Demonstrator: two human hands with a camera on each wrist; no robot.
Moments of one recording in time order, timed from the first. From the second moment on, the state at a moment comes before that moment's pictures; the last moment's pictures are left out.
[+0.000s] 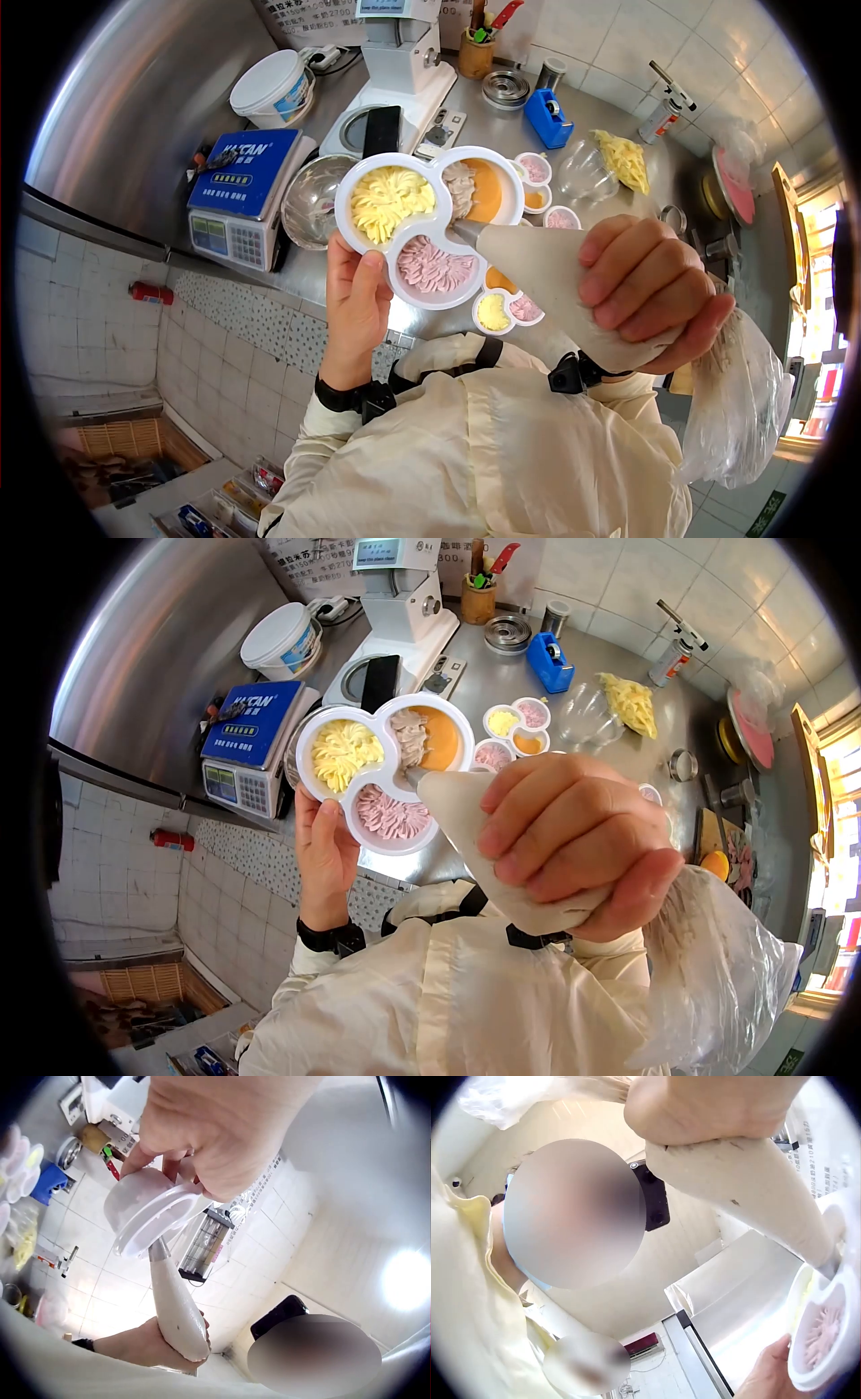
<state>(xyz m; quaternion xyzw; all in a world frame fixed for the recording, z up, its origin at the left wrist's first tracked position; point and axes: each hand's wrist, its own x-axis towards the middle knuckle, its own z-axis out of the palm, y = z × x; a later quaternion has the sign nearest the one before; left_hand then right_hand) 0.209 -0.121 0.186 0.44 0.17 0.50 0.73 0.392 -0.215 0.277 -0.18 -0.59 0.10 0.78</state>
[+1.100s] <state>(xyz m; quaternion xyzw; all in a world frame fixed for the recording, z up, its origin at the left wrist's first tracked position) 0.203 -0.120 0.186 0.48 0.17 0.49 0.71 0.398 -0.205 0.286 -0.21 -0.61 0.12 0.76</state>
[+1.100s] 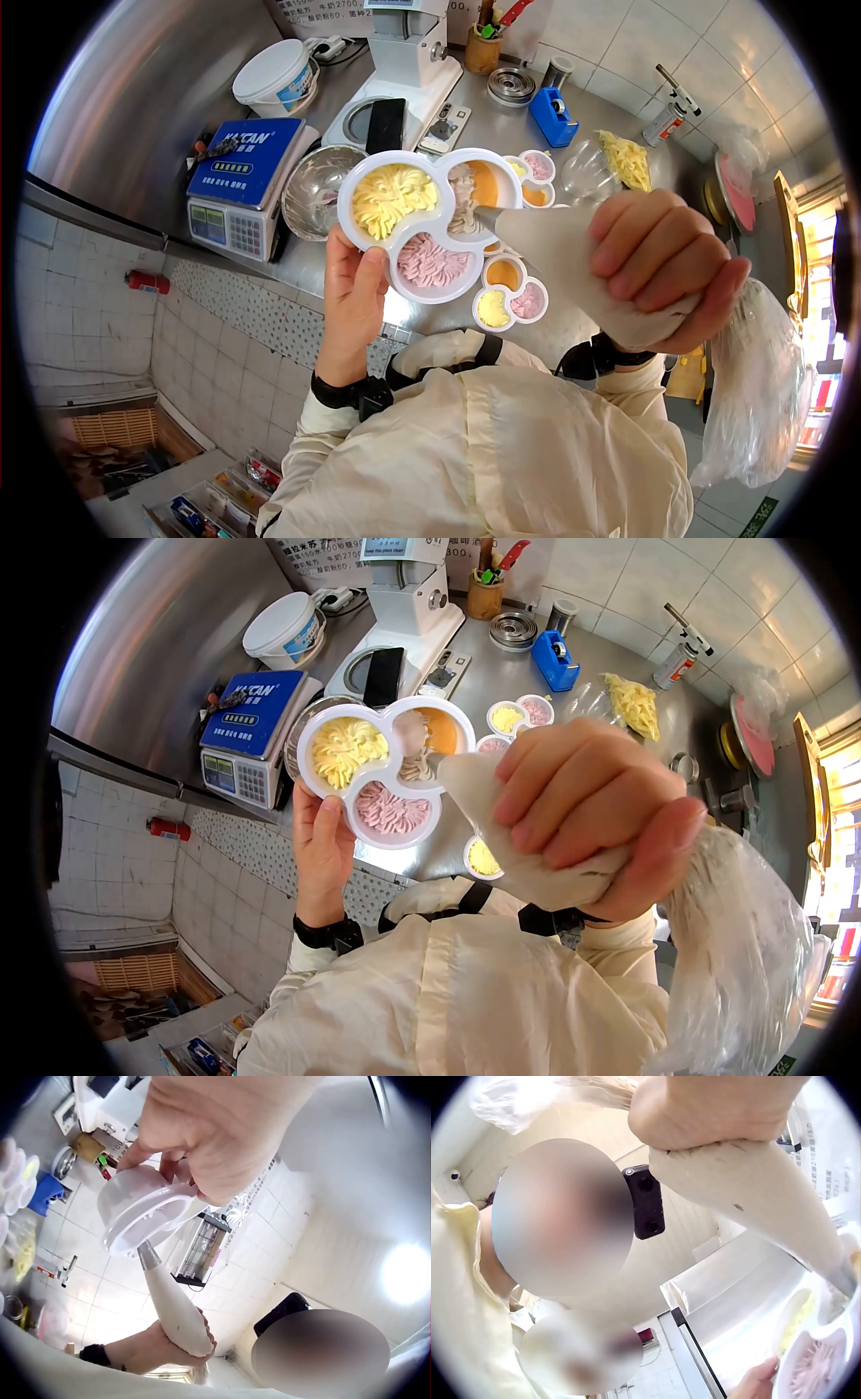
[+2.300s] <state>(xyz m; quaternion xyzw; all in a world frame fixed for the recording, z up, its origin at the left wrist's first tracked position) 0.215 -0.098 0.119 0.28 0.30 0.40 0.82 0.531 -0.270 0.253 -0.14 -0.44 0.20 0.86</state>
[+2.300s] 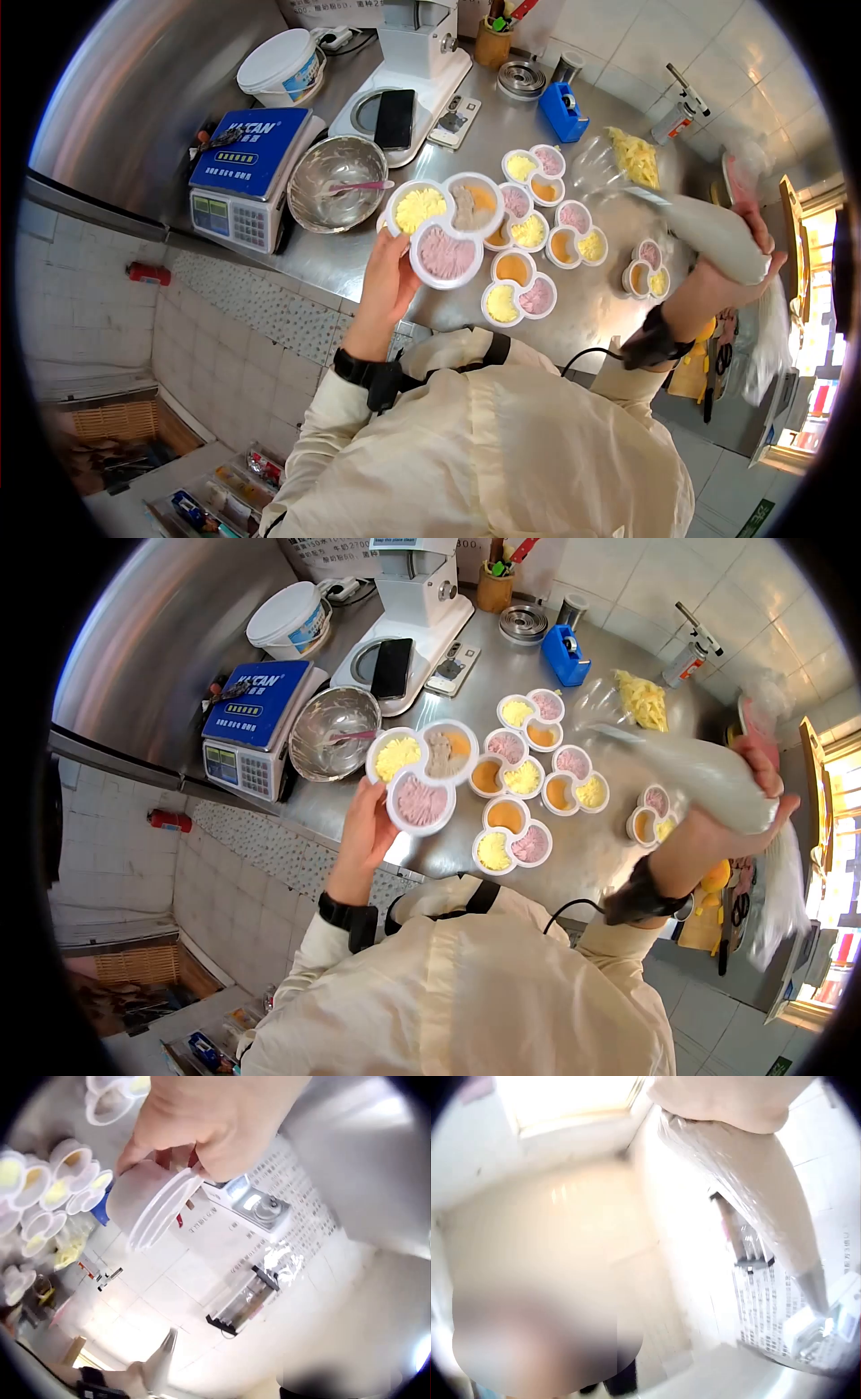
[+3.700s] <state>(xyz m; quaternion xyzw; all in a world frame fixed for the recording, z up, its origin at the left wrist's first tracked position) 0.102 -0.011 -0.045 0.87 0.36 0.21 0.28 0.453 -0.007 0.059 -0.50 -0.32 0.16 0.79</state>
